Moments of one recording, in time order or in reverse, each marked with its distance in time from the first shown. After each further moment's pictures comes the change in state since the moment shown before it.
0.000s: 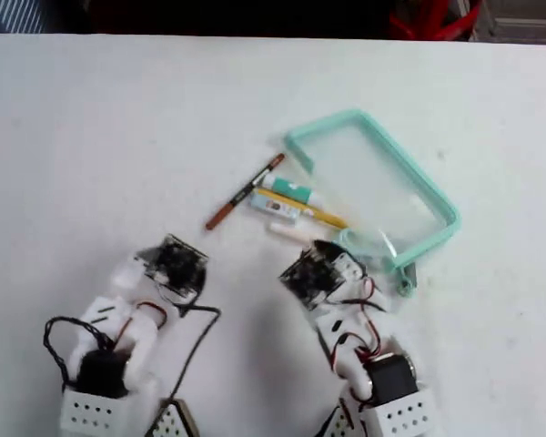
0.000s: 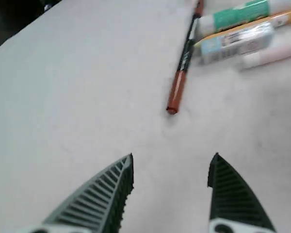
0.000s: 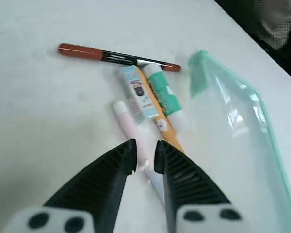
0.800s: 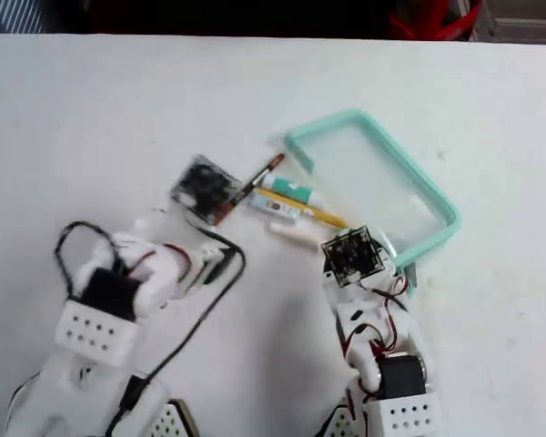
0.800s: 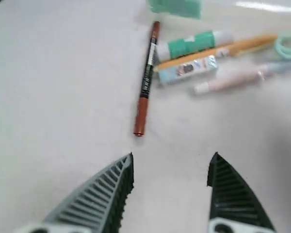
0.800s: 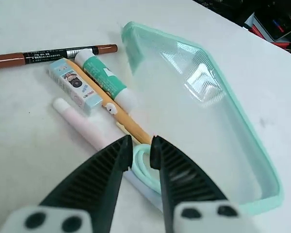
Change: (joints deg) left arm 10.7 50.0 -40.1 3.2 7.8; right arm 9.8 0.0 0.0 -1.6 -7.5
